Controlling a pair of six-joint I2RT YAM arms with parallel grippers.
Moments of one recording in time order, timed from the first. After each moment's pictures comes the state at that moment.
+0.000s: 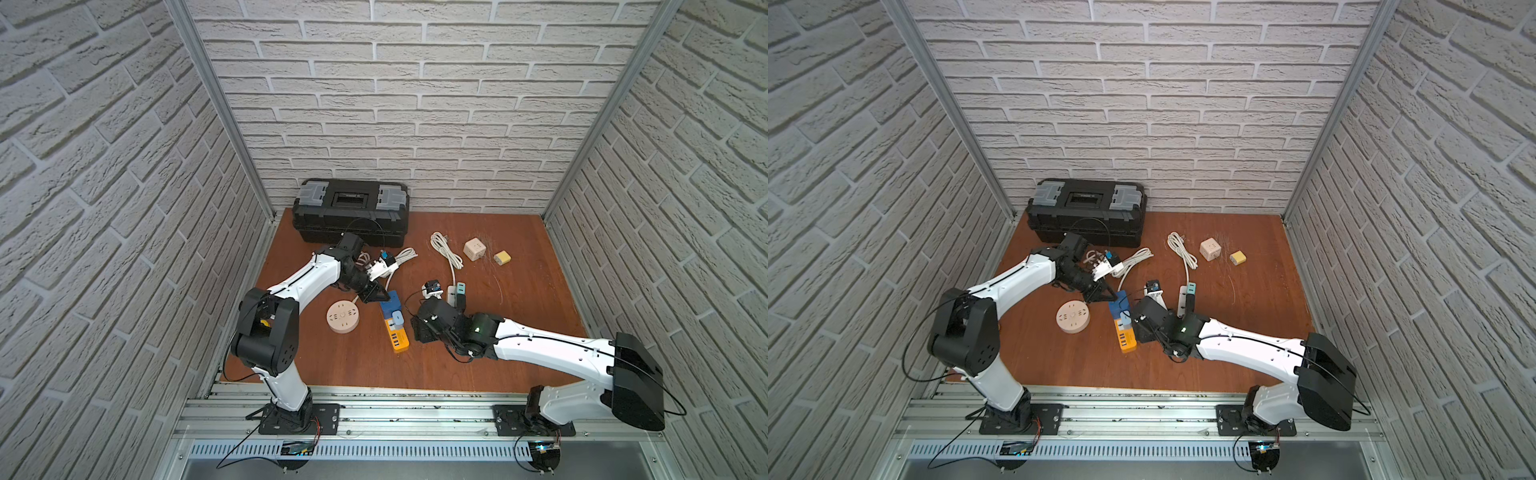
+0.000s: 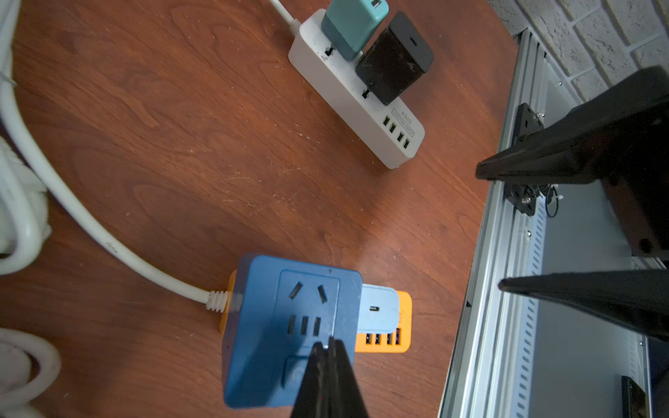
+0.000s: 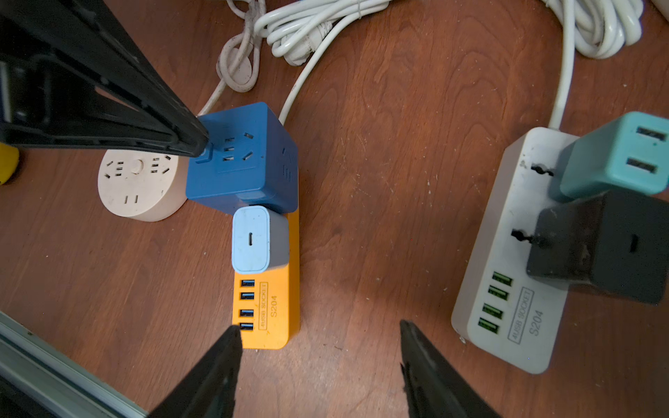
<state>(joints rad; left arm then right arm) -0.36 1.71 1.24 -0.85 0.72 0.54 1.00 1.36 0.91 -0.48 0.37 0.72</state>
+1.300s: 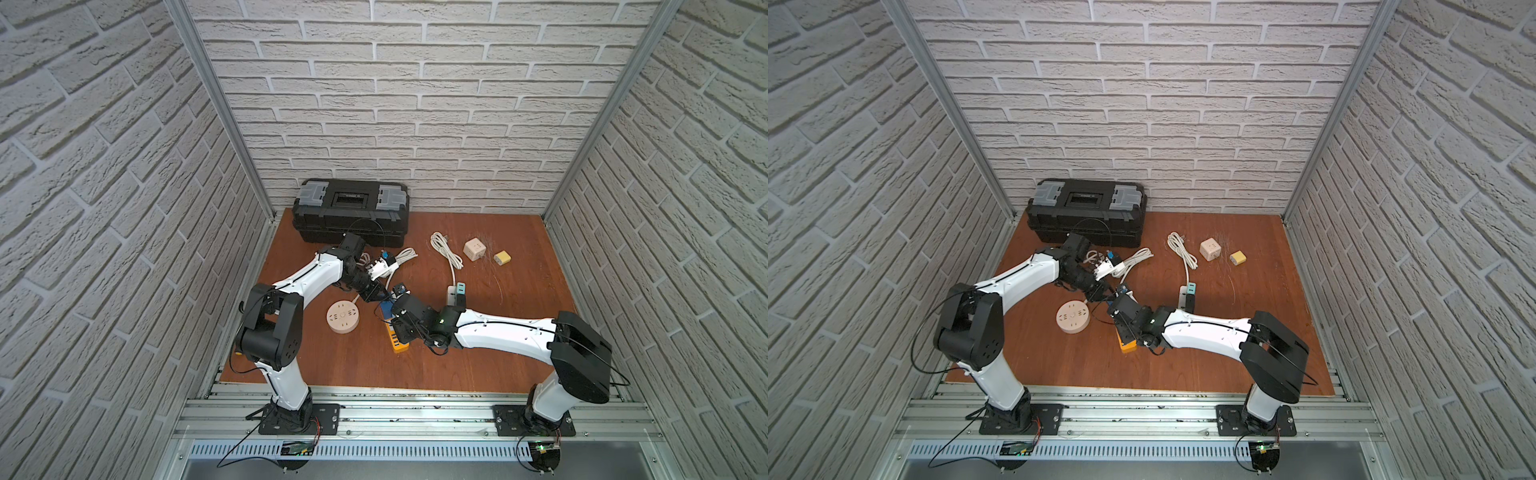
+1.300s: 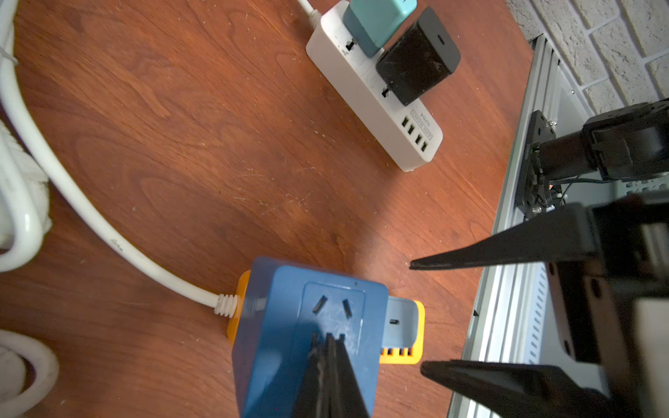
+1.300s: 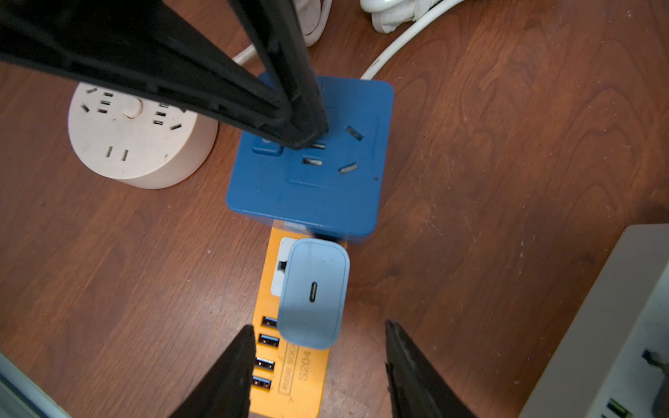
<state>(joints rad) -0.37 1.75 1.25 -0.82 0.69 0.50 1.01 1.68 1.09 -0.41 0.29 0.48</state>
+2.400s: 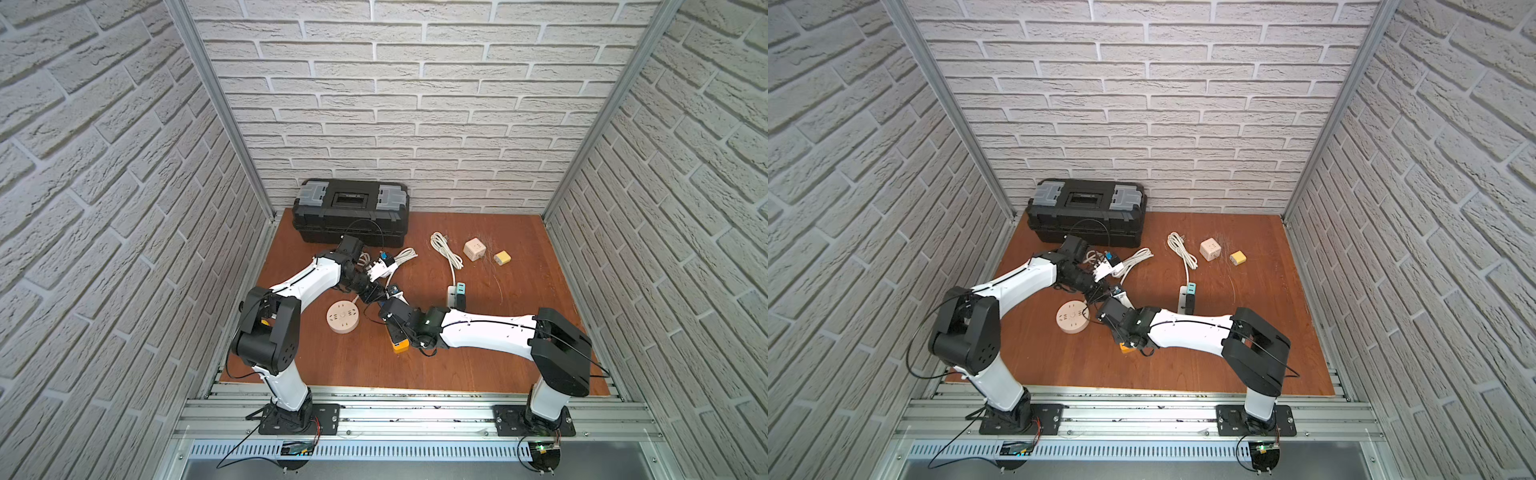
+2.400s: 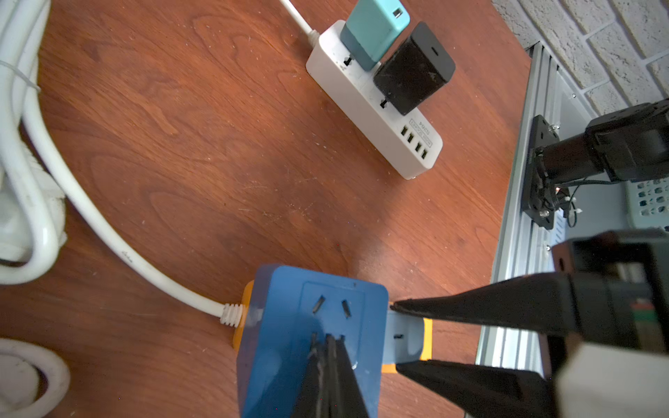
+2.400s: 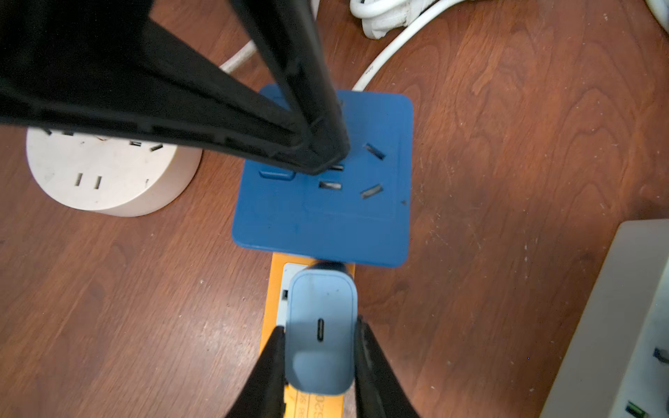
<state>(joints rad) -0.36 1.71 1.18 -0.74 0.71 0.51 1.04 1.77 1.17 -0.45 0.38 0.56</state>
